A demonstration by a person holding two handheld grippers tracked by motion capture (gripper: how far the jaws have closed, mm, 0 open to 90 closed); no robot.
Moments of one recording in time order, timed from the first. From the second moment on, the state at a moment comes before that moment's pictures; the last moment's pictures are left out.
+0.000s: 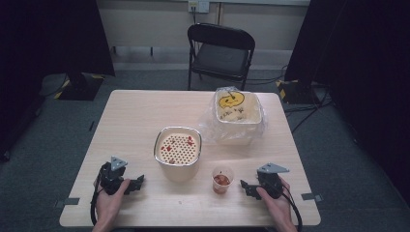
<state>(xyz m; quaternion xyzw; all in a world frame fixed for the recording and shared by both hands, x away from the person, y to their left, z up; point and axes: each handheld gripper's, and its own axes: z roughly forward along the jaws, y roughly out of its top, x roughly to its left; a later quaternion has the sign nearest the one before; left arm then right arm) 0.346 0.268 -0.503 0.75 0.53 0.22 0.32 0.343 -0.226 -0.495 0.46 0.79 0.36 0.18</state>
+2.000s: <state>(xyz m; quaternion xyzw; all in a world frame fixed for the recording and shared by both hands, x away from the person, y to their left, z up) 0.346 0.268 -0.503 0.75 0.53 0.22 0.32 0.347 -0.157 -0.451 0.31 0.82 0.45 0.14</state>
